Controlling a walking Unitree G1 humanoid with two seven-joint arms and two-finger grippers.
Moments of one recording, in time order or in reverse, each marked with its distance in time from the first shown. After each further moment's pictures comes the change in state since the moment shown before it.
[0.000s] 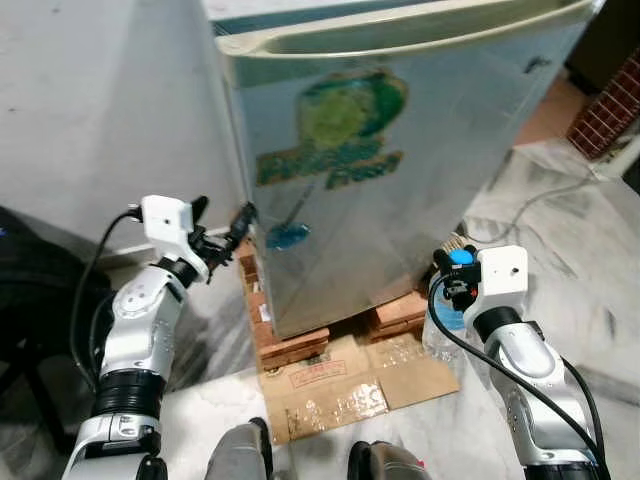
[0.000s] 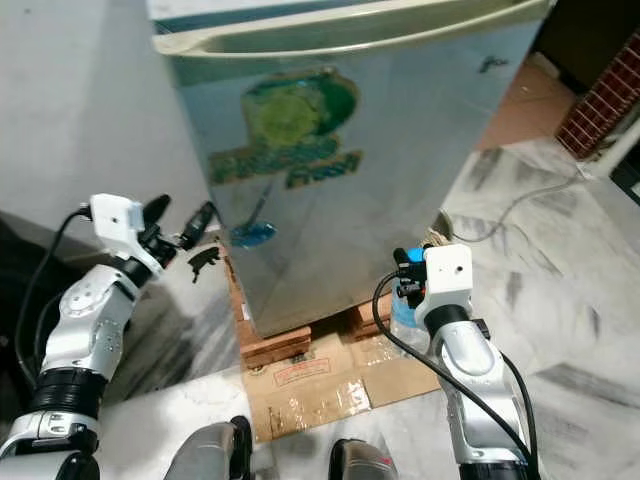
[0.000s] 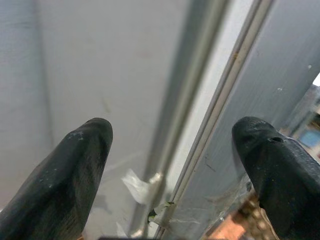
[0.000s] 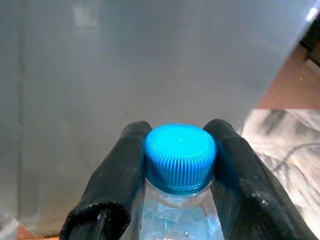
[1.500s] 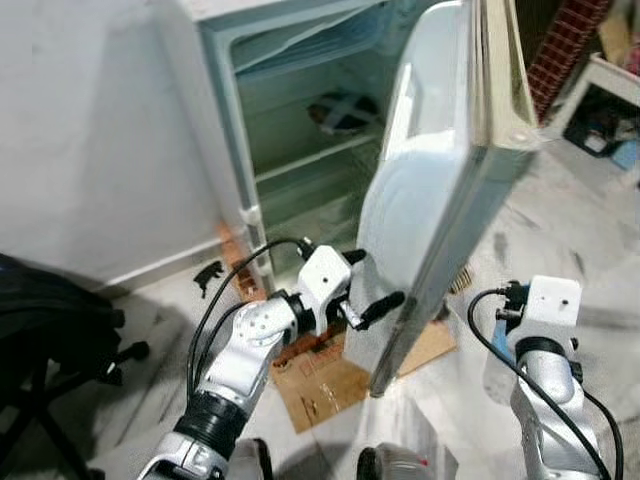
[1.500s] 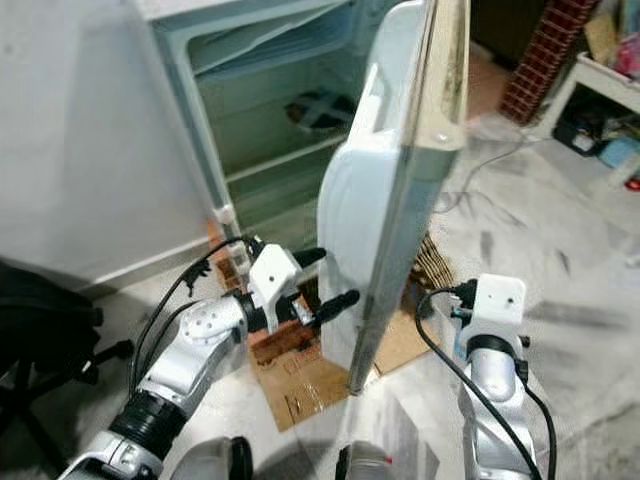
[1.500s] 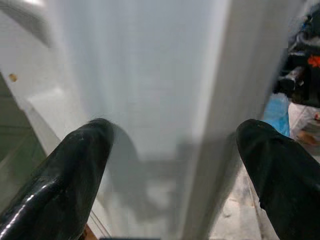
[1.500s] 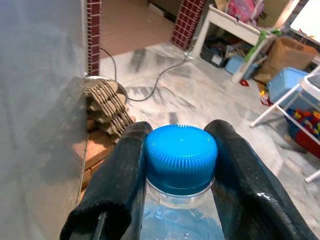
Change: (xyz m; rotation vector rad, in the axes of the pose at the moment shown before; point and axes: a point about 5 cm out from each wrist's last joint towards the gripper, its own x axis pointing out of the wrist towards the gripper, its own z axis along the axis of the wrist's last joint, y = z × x) left arm 0.025 -0.143 -0.035 0.153 0.095 -0.568; right arm -0.026 -0.044 -0.032 -0.042 0.137 -0.471
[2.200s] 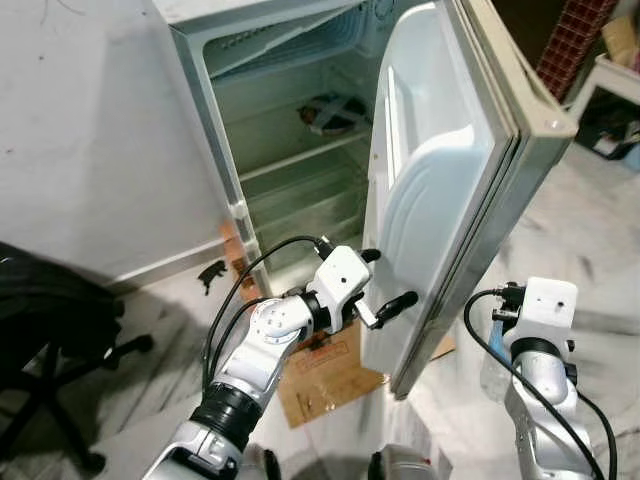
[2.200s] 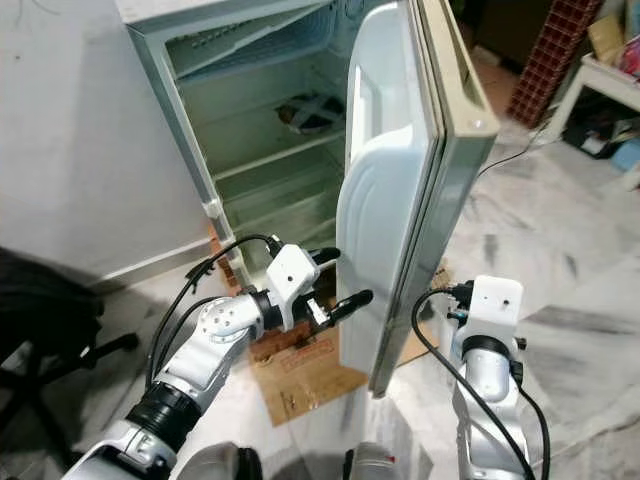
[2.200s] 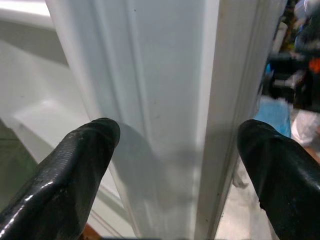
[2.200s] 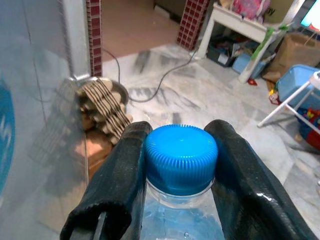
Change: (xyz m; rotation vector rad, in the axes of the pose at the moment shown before) left arm 0.023 -0.011 0.003 0.028 -0.007 -0.019; right arm -0.002 0.000 -0.005 -0.006 0.016 -0.036
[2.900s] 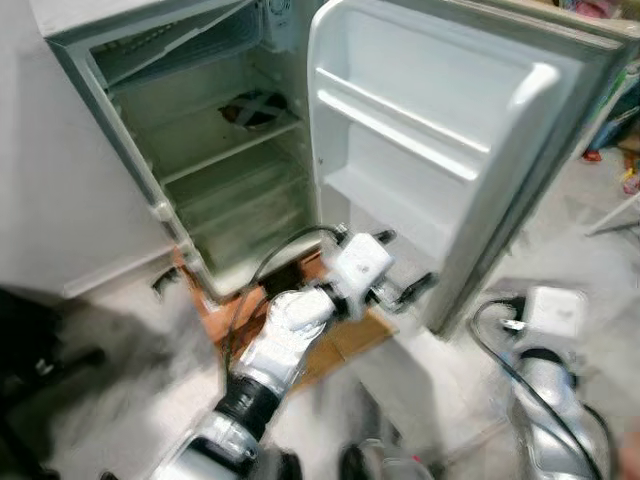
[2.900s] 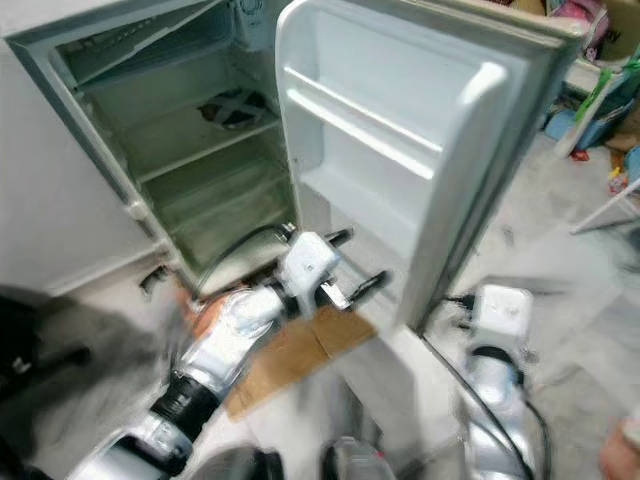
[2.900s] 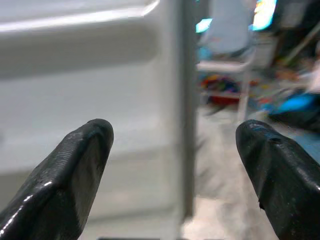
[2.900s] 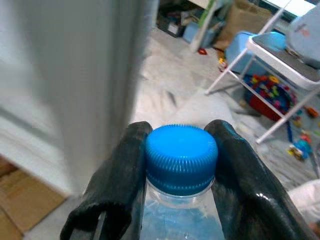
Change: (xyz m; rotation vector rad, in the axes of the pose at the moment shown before) left arm -0.006 0.018 0.001 0.052 -0.019 0.185; right arm 0.000 0.003 -0.006 -0.011 0.044 -0.016
